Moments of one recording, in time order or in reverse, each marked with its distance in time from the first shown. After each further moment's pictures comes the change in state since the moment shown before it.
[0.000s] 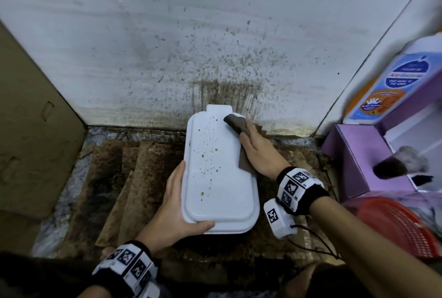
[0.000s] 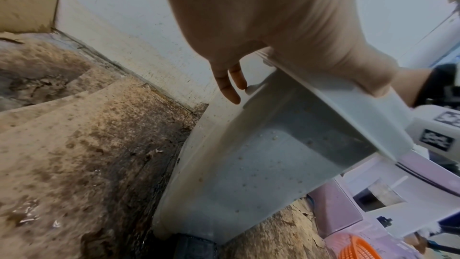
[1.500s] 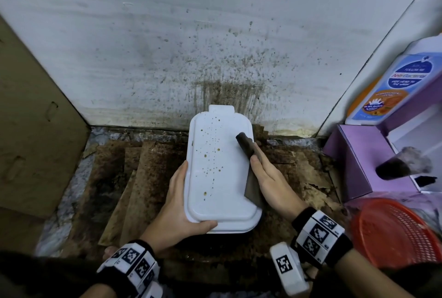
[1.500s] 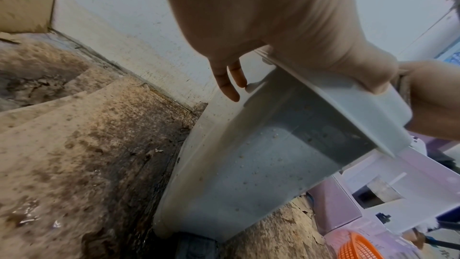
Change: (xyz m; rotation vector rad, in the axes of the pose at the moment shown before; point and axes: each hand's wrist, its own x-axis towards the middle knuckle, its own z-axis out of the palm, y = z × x) left_hand -0.002 0.003 0.000 -0.028 -0.001 -0.007; right_hand -0.066 0.009 0.026 0.406 0.073 0.062
